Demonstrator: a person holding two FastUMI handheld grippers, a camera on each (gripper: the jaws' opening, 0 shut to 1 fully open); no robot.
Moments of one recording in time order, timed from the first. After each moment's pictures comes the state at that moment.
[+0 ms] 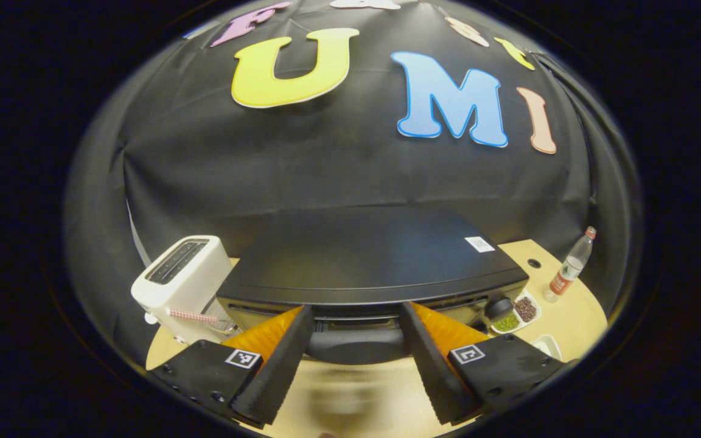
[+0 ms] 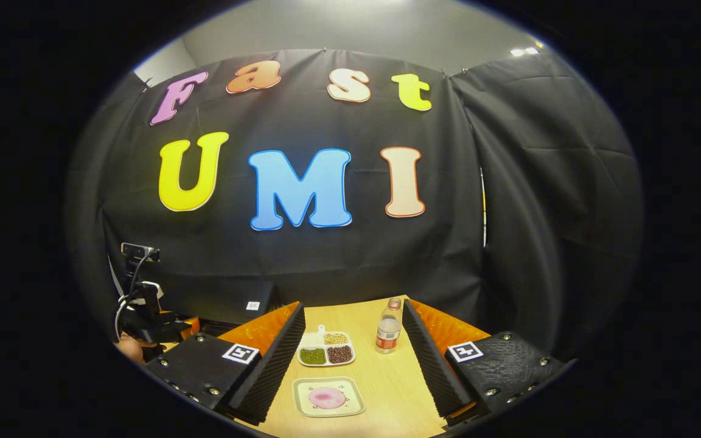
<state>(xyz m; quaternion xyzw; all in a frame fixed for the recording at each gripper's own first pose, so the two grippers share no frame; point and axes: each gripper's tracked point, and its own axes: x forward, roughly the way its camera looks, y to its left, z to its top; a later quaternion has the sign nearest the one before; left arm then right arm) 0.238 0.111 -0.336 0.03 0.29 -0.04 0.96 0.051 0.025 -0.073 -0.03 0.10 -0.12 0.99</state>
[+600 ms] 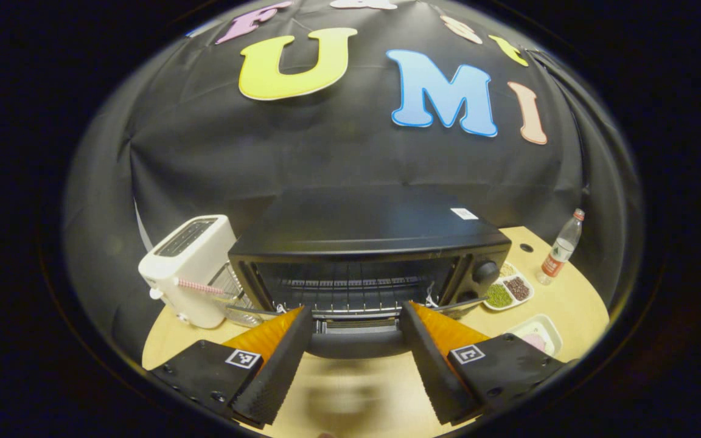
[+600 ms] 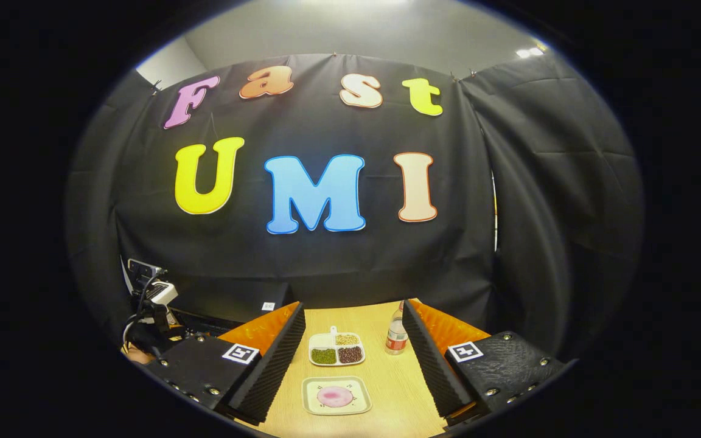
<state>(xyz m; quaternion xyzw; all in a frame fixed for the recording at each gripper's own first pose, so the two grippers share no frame) 0.178 0.113 -0.352 0.02 0.31 -0.04 0.95 0.038 0.037 -0.067 -0.03 0.10 -0.09 0.99</state>
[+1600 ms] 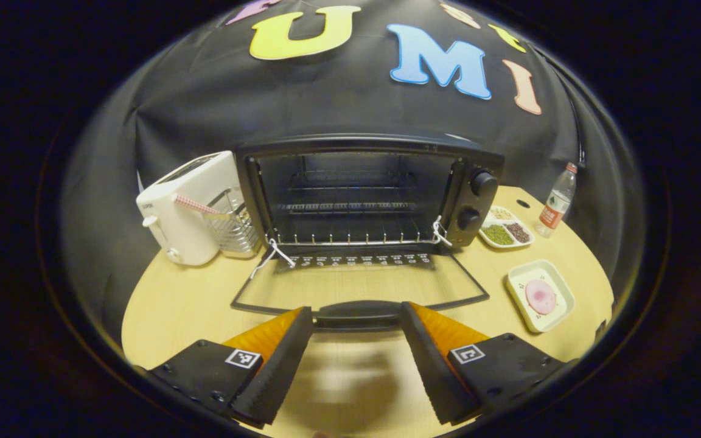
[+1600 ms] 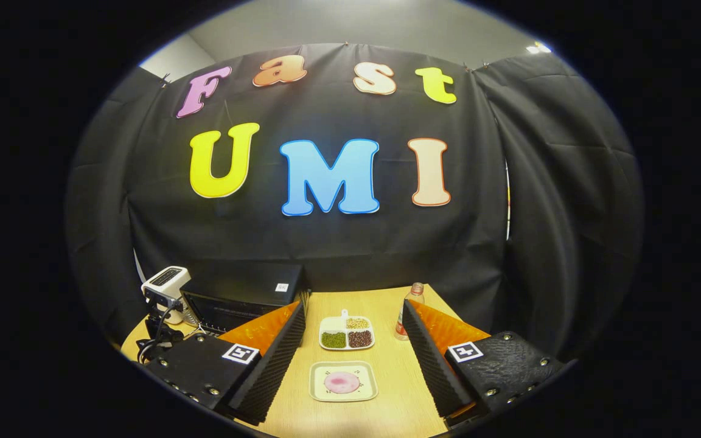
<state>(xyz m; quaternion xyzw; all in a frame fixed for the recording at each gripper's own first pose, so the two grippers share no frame) 0.099 0.125 -0.419 0.01 0.37 -0.04 0.93 0.023 0.050 -0.090 -0.03 0.14 -0.06 0.99</state>
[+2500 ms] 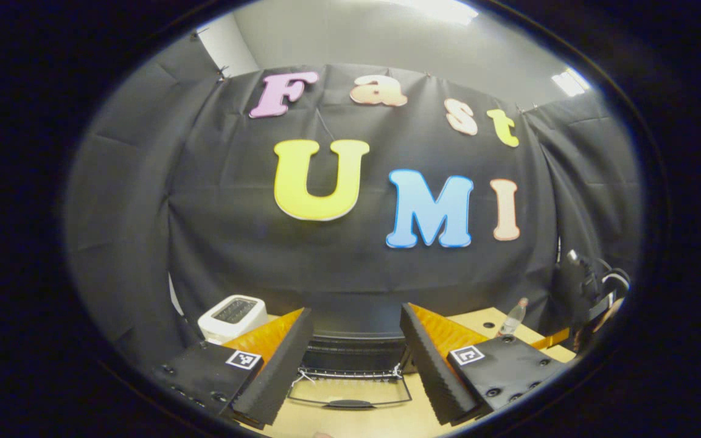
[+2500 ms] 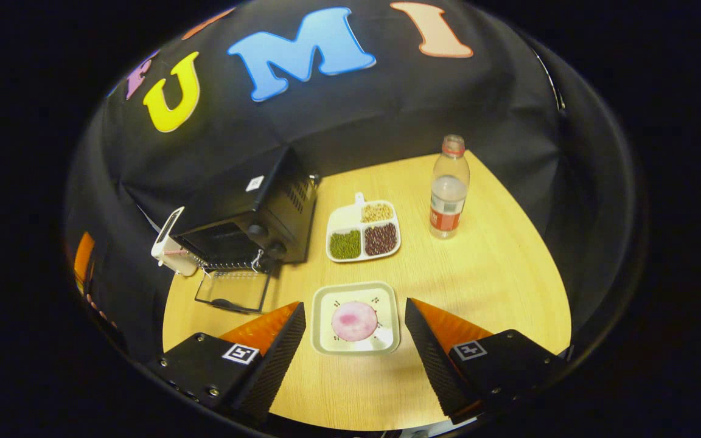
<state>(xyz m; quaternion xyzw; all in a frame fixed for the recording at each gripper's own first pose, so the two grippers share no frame) 0.090 0.133 -0.090 -0.02 0.08 -0.02 1.00 0.067 0.001 -0.281 0.10 0.46 0.02 0.88</state>
